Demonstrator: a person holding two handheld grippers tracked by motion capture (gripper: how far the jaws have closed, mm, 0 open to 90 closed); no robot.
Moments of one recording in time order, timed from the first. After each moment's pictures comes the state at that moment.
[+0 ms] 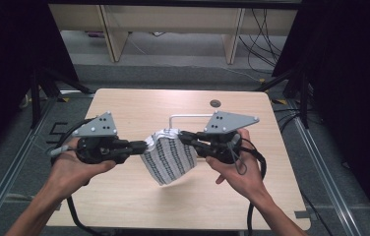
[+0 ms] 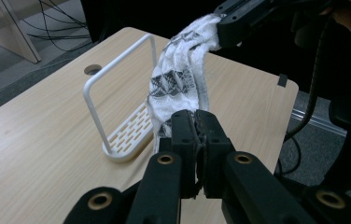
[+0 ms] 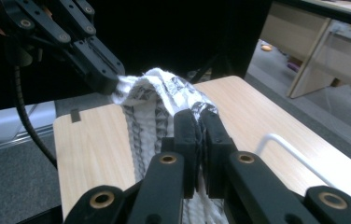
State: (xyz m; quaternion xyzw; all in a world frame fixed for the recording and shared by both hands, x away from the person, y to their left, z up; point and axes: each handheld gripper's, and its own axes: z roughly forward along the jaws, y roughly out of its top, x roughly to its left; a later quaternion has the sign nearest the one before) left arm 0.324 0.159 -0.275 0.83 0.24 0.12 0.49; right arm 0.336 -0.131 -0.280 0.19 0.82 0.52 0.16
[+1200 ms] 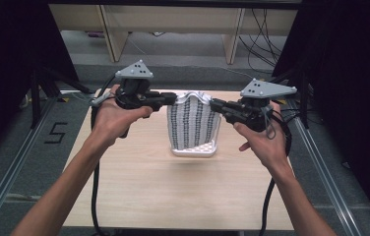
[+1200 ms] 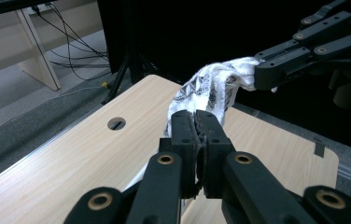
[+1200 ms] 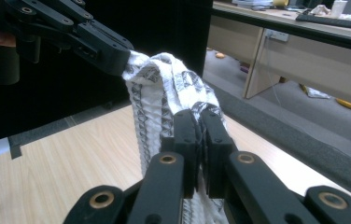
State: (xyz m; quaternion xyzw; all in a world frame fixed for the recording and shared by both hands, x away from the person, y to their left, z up) left arm 0.412 0.101 -0.232 0.80 0.26 0.15 0.52; right arm 0.388 -0.188 -0.254 0.27 0.77 0.54 0.21
